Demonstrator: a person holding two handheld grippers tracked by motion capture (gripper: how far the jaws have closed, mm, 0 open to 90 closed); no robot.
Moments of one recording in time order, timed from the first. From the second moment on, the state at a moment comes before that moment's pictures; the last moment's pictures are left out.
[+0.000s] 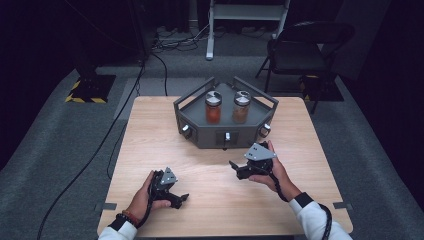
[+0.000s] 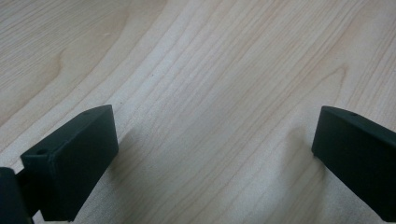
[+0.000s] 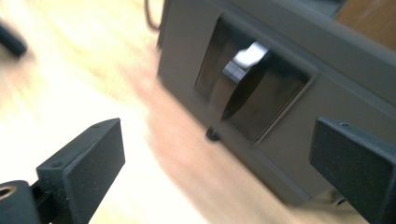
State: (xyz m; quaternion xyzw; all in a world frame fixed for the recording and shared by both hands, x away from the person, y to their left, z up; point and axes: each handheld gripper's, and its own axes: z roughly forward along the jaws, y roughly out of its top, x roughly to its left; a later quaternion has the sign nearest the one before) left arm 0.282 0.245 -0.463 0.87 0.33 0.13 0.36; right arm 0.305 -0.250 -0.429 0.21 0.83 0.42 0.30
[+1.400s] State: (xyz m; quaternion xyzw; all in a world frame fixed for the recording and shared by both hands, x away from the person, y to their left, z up) left arm 0.282 0.245 -0.463 0.87 0.33 0.13 0.36; right arm 0.289 -0.322 -0.447 0.24 0.89 0.34 0.18
